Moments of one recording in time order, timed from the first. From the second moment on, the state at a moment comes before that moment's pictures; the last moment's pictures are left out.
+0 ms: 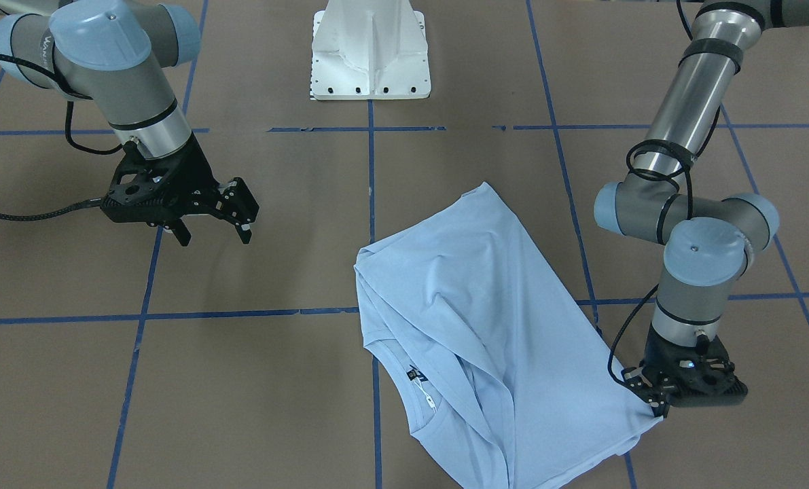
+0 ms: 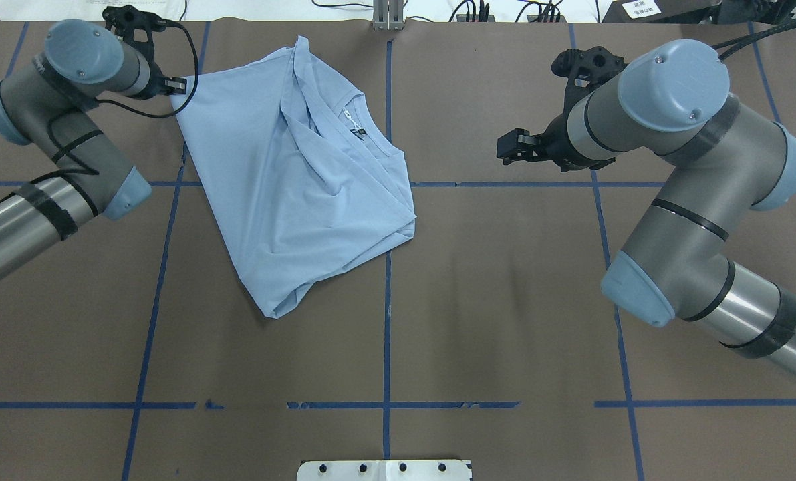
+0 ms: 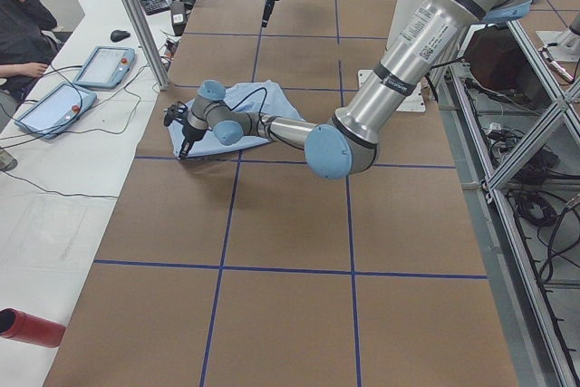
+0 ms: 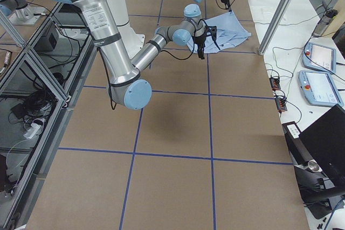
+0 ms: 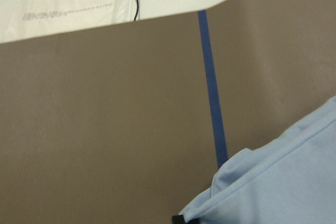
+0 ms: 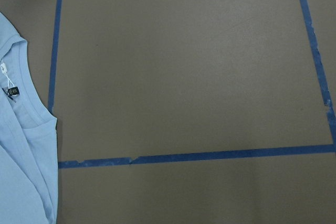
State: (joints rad) left arm -0.98 -2.26 -0.99 -2.27 -1.69 -0.78; right arm 0.76 -1.12 1.86 -1.41 1.86 1.18
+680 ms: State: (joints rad) left arm -1.00 -2.10 -1.16 -2.43 -1.80 -0.77; right arm 0.64 -0.81 1.54 -1.41 1.72 1.56
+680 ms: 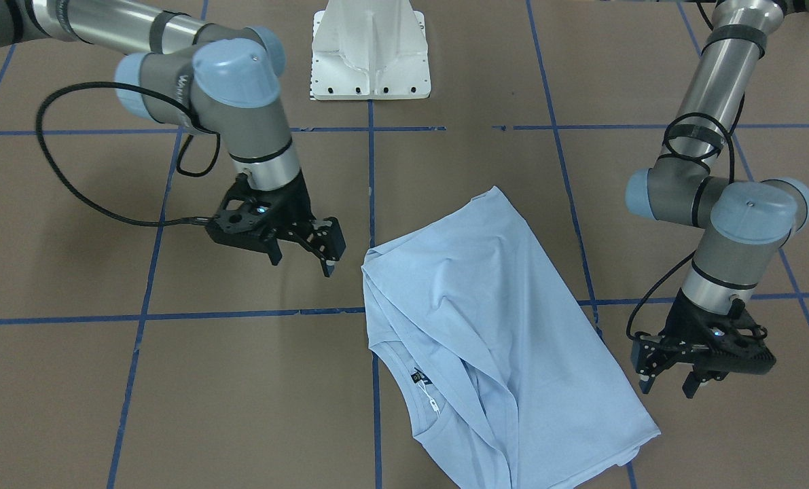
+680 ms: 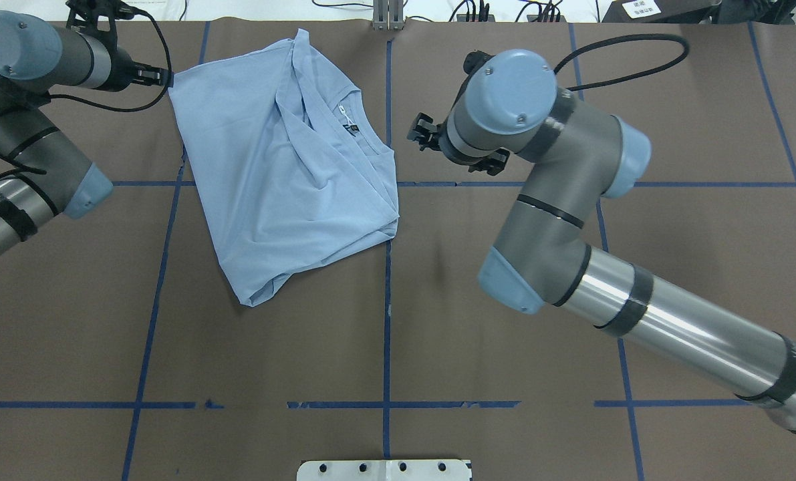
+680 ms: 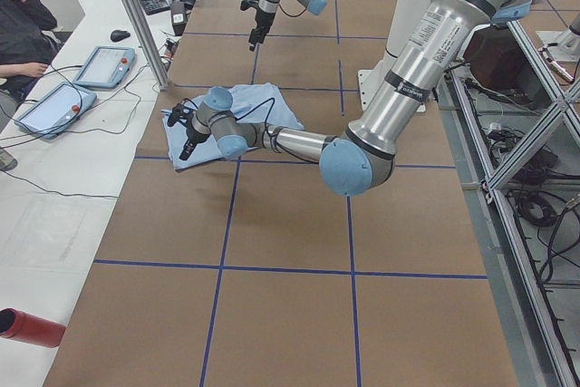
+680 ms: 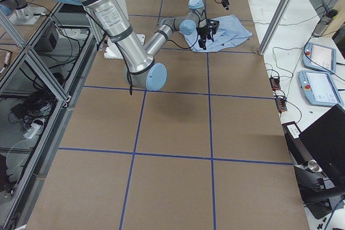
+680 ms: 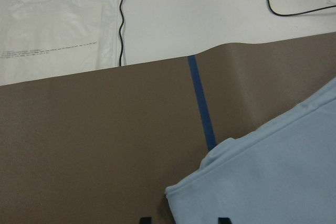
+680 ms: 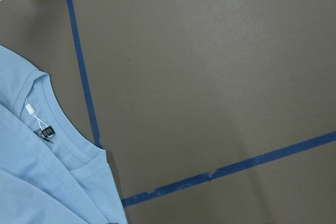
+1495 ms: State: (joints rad) left arm -1.00 -2.09 -1.17 -2.44 -1.80 -0.78; right arm 0.51 -0.67 1.31 -1.41 1.56 1.57
